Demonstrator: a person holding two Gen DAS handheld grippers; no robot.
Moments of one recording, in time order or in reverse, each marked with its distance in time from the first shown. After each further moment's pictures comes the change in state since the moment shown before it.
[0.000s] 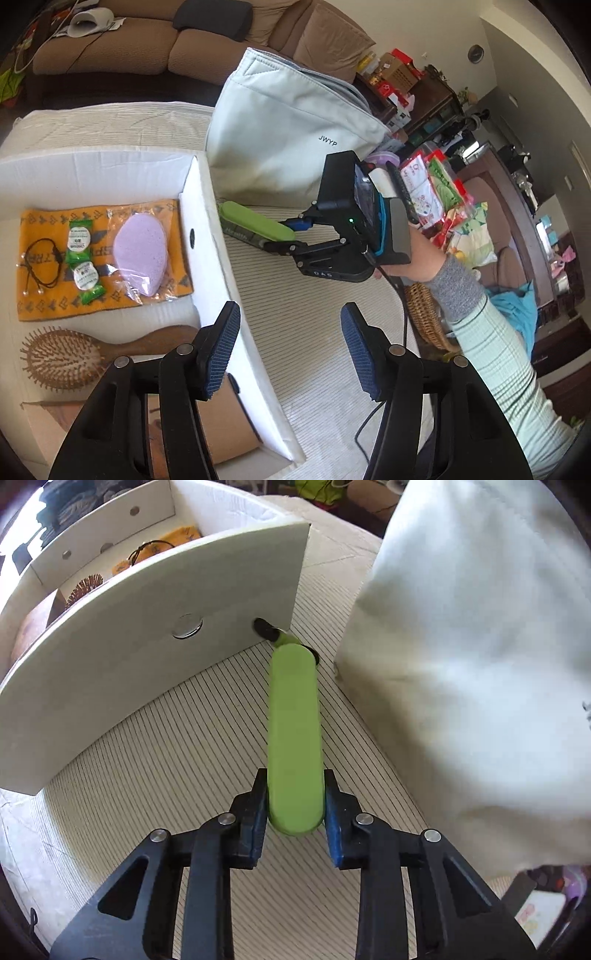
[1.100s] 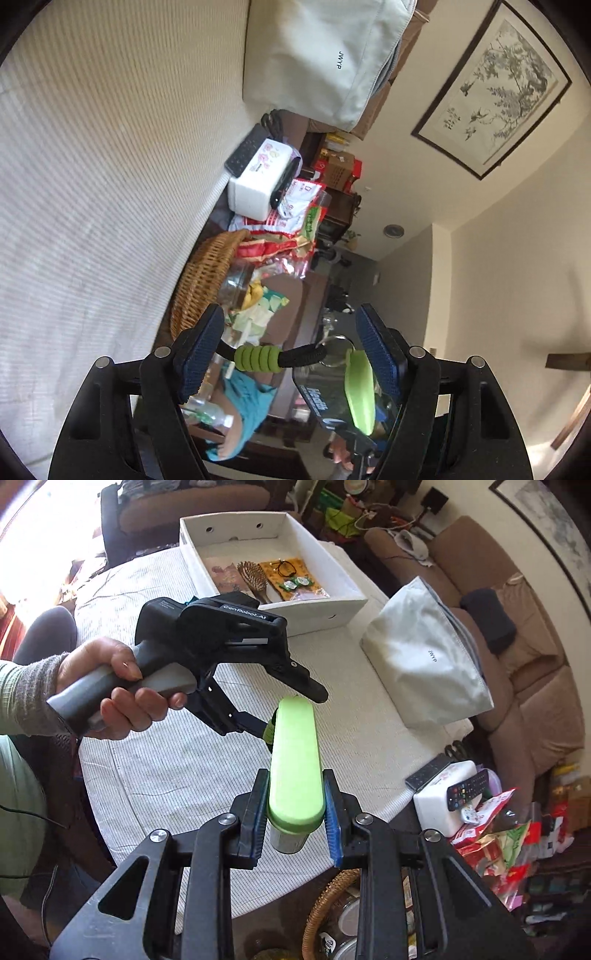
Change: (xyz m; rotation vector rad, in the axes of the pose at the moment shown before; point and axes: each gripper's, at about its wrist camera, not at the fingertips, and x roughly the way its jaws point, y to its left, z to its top) left arm 0.123 -0.086 -0.187 -0.941 -0.088 -0.862; right arm -0.301 0.195 -0.164 -0.179 0.013 -0.192
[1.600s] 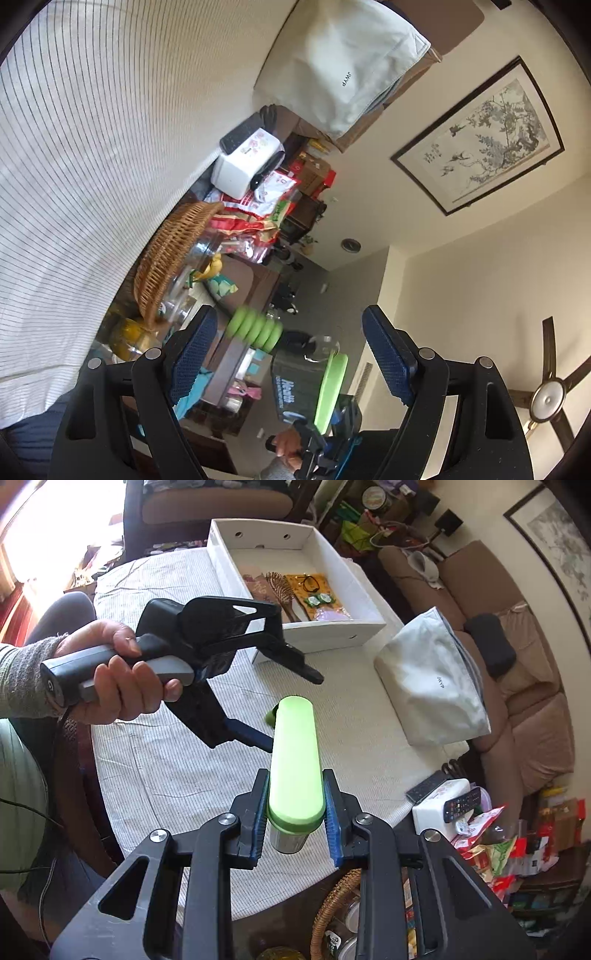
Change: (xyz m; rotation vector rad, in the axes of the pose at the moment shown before) left arm -0.034 0.018 -0.028 -0.183 0.009 -0.173; right arm -0.024 0.051 0.011 -0.077 -0.023 -0.026
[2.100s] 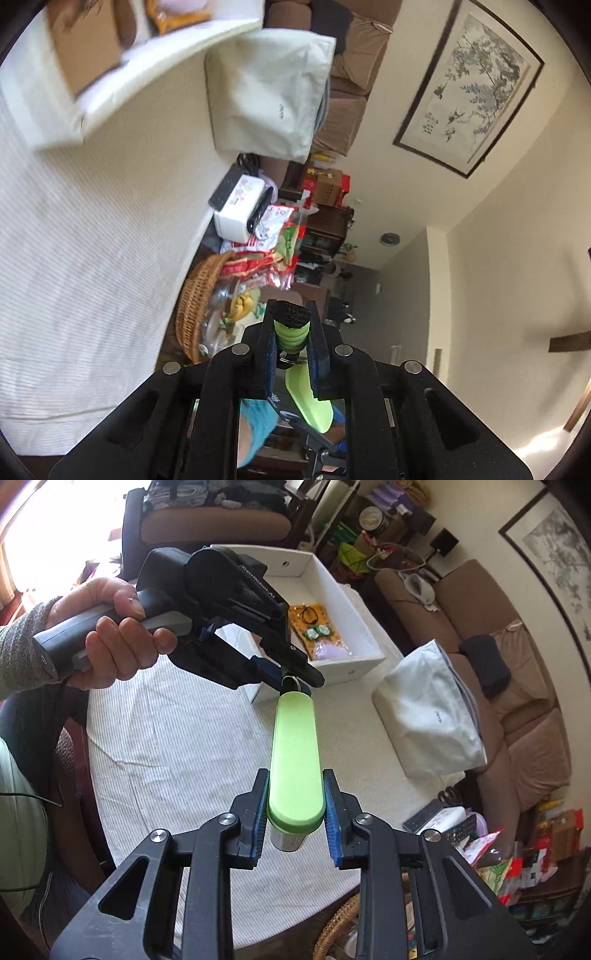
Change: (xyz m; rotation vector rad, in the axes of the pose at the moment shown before) left arm -0.061 -0.137 0.008 0.349 -0.096 0.241; right arm -0.003 0.002 0.047 0.006 -0.108 -0.025
